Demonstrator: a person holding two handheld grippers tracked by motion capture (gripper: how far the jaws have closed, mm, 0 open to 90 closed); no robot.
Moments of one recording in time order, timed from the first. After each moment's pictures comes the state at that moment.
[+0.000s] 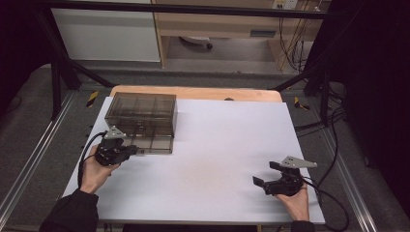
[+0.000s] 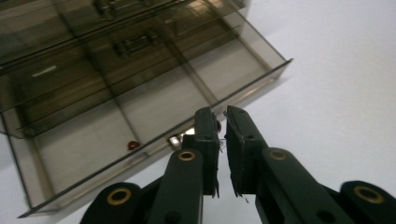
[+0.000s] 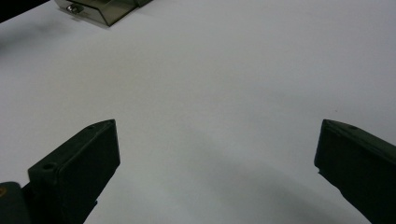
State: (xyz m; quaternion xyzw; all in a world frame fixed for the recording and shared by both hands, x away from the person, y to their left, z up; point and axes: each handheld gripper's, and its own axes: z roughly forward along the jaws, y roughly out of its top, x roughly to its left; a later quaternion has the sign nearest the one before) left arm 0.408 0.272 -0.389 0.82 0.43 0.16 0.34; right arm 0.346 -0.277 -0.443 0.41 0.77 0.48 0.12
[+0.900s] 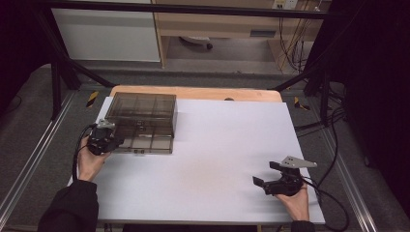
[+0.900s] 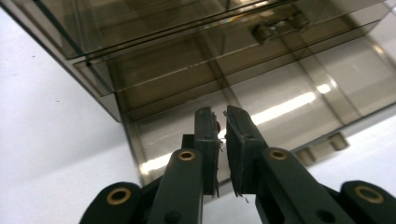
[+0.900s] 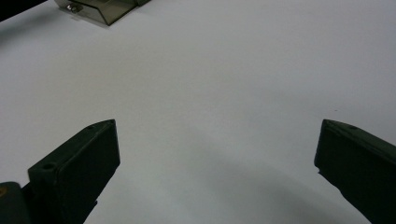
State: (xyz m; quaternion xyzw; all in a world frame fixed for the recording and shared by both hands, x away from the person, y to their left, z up) left arm 0.450 0.312 -0.412 0.79 0.50 0.21 0.30; right arm 0.346 -0.278 -0.443 0.41 0.77 0.48 0.12
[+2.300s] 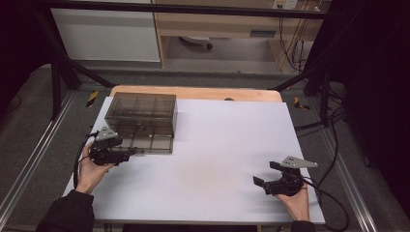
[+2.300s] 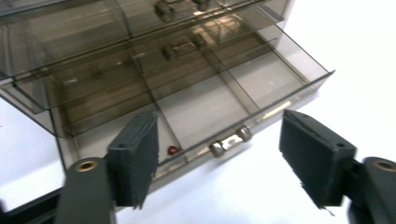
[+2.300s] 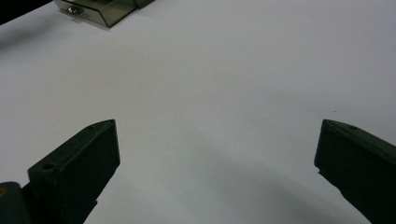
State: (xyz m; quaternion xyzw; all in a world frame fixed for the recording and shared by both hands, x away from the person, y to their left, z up) left arm 0.408 0.289 -0.403 0.79 0.43 0.20 0.38; right arm 0.345 -0.278 -0.443 0.41 0.77 0.48 0.12
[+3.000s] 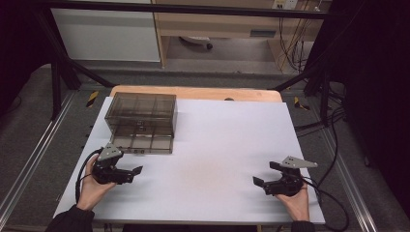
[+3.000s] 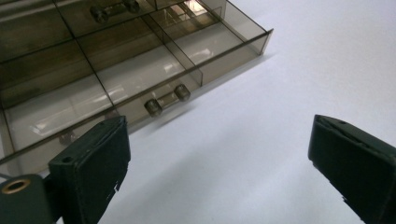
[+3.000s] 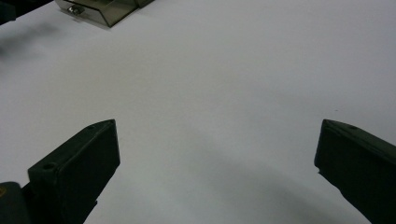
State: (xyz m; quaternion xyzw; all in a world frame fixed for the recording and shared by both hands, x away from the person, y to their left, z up) left arm 0.366 0.280 -0.424 0.81 0.40 0.18 0.39; right arm 0.345 -0.278 -0.443 0.41 0.77 0.48 0.12
